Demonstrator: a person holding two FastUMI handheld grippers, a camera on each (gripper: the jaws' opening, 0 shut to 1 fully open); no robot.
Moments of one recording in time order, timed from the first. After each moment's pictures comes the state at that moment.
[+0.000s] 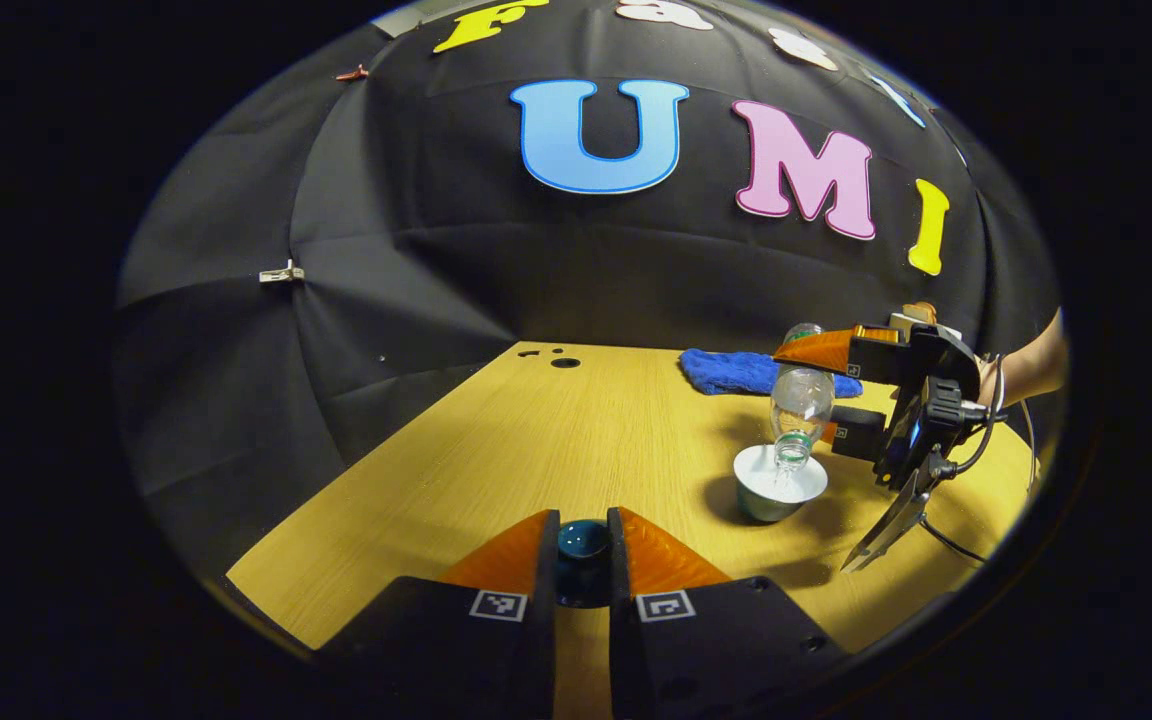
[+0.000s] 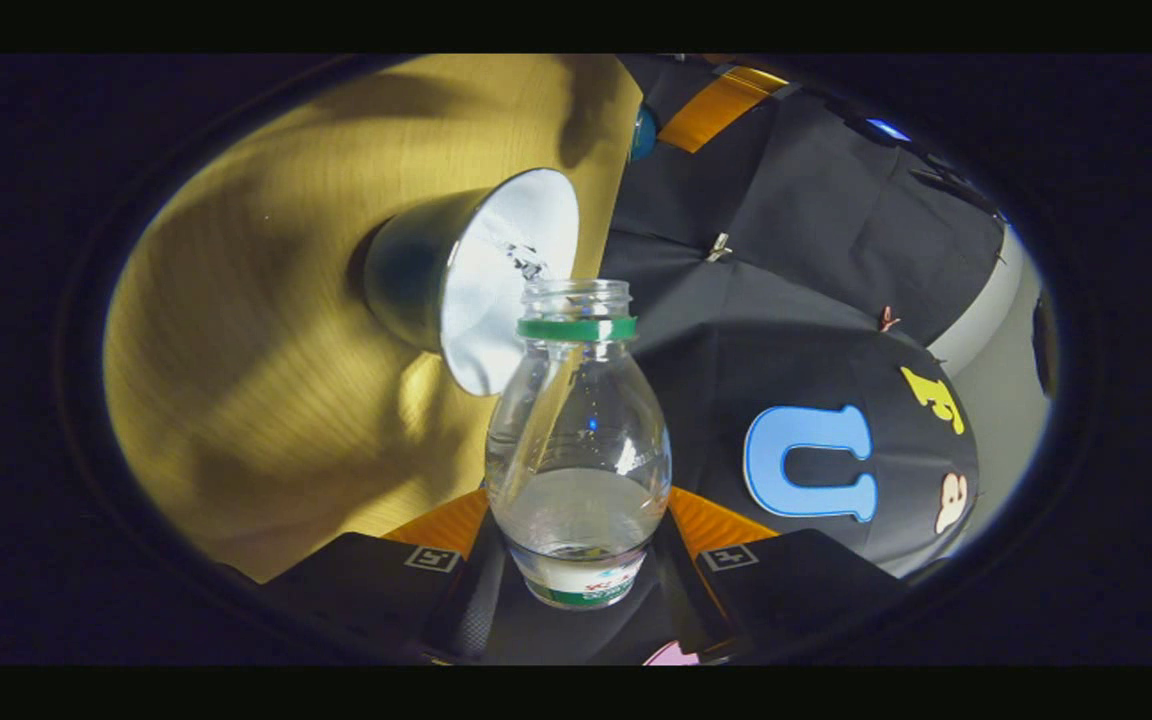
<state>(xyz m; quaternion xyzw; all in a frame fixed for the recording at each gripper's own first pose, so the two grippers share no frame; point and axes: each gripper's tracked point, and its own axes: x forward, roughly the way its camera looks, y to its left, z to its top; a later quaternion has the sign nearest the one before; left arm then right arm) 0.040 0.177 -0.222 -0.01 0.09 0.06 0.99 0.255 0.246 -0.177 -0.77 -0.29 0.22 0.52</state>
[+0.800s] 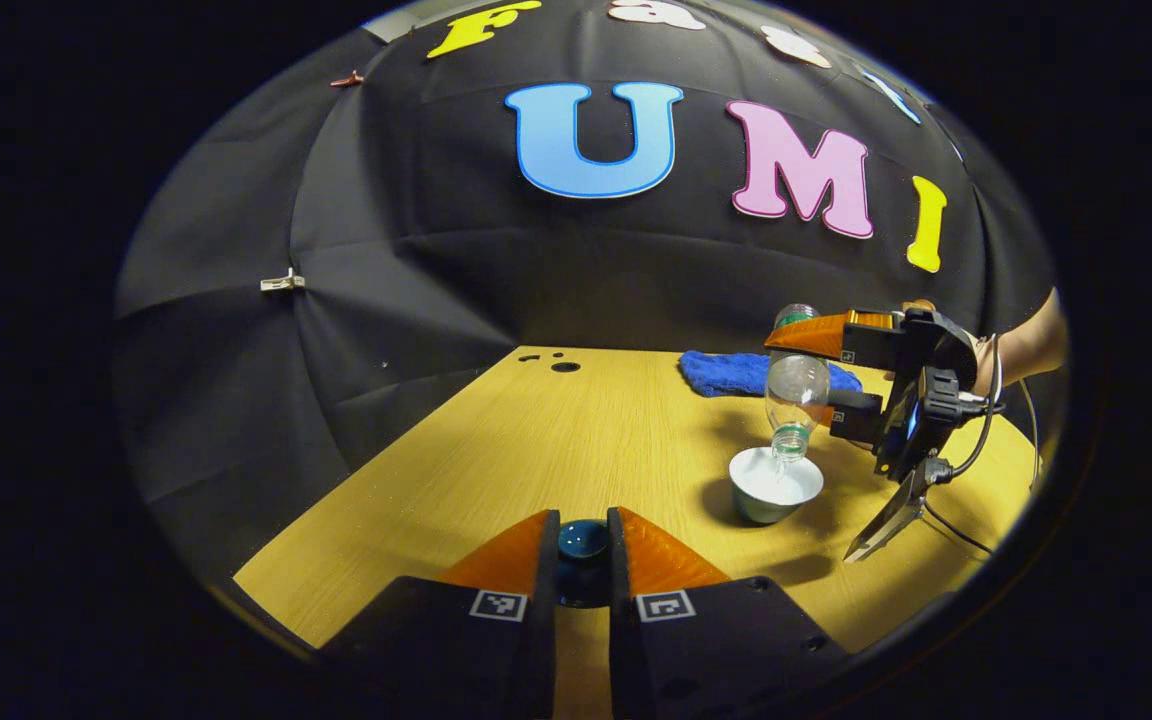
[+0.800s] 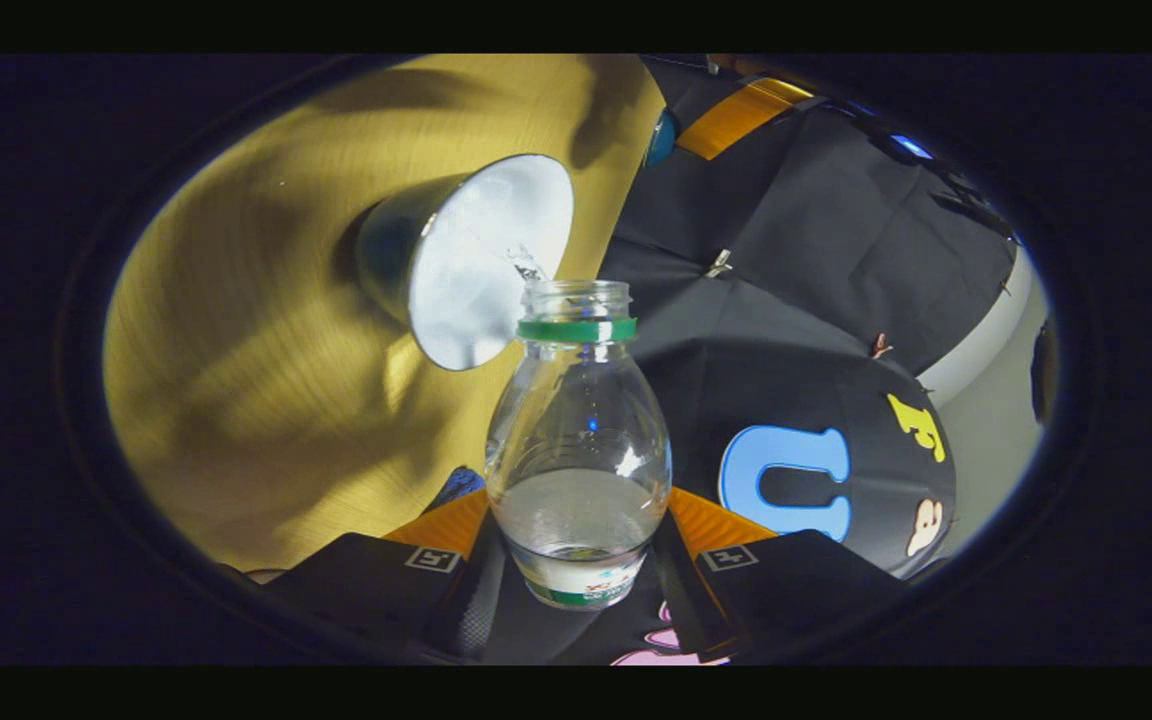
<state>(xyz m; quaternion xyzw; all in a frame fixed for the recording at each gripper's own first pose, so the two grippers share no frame) 0.037 0.172 -0.215 0.00 0.09 0.06 0.99 0.256 0.253 -0.155 -0.79 -0.32 0.21 0.48</state>
